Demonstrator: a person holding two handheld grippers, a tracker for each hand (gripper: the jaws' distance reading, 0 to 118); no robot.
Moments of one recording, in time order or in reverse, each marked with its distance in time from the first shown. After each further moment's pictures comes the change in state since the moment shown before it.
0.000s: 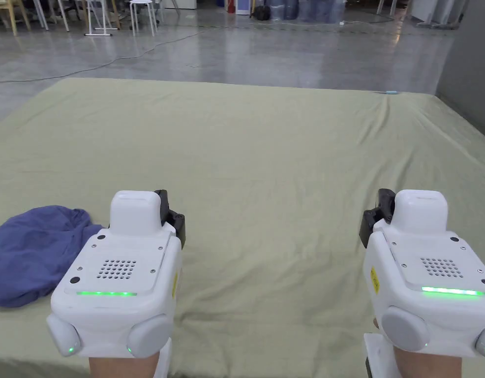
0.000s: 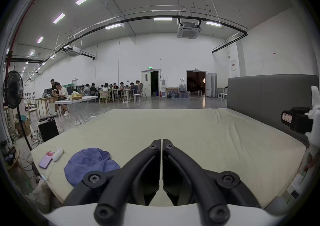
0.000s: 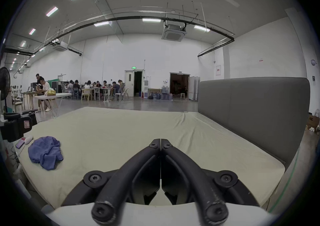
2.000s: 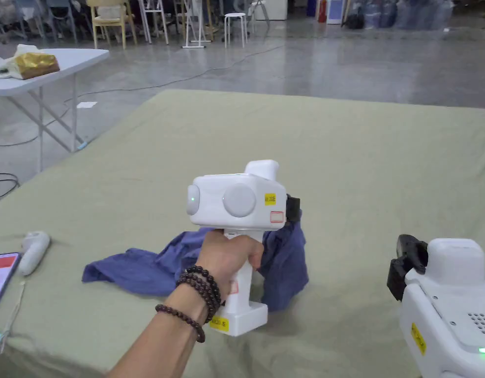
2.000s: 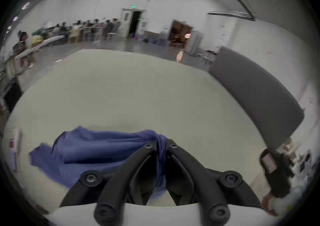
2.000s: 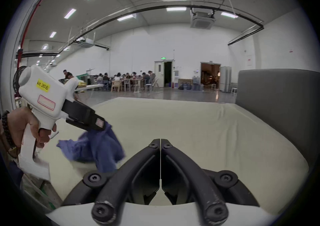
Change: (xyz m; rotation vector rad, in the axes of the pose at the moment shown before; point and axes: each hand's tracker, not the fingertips) left arm -0.007 0.032 -0.199 -0.568 -0.434 0.213; right arm -0.076 -0.019 -0.047 -0.090 0.230 -0.006
